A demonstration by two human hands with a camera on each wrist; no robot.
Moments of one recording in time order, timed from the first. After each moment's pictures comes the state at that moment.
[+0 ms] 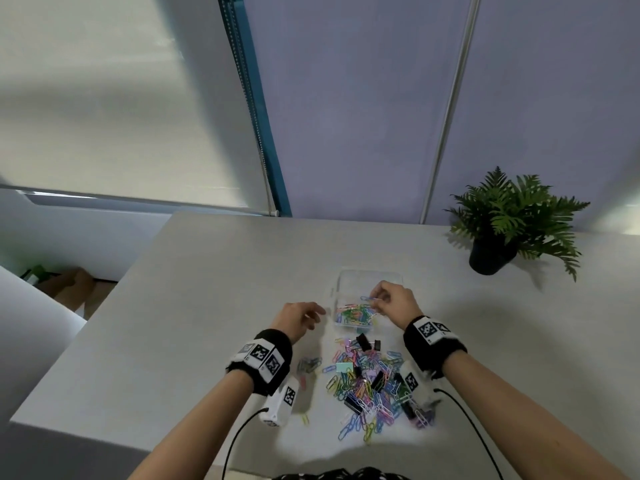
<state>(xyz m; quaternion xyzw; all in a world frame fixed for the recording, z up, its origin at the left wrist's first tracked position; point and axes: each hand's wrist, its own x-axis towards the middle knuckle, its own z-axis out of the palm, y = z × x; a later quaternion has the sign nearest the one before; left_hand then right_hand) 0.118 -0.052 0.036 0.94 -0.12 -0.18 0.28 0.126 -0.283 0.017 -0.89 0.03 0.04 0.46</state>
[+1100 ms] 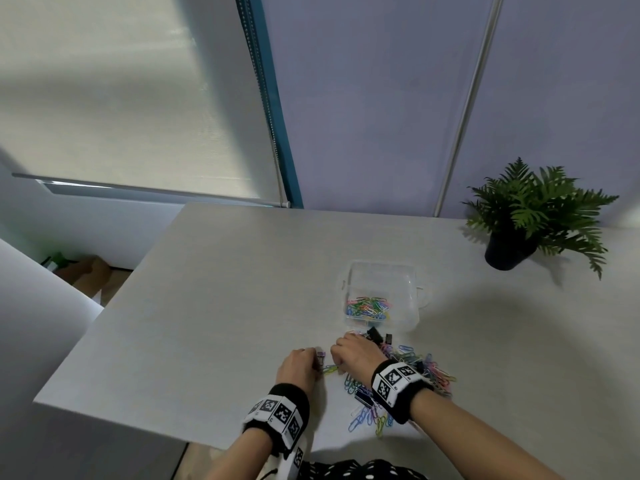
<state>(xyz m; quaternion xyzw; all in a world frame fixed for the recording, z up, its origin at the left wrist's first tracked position) 0.044 -0.046 -0.022 0.97 -0.01 -0.21 0.12 0.063 -0.198 -0.022 -0.93 -0.29 0.16 0.14</state>
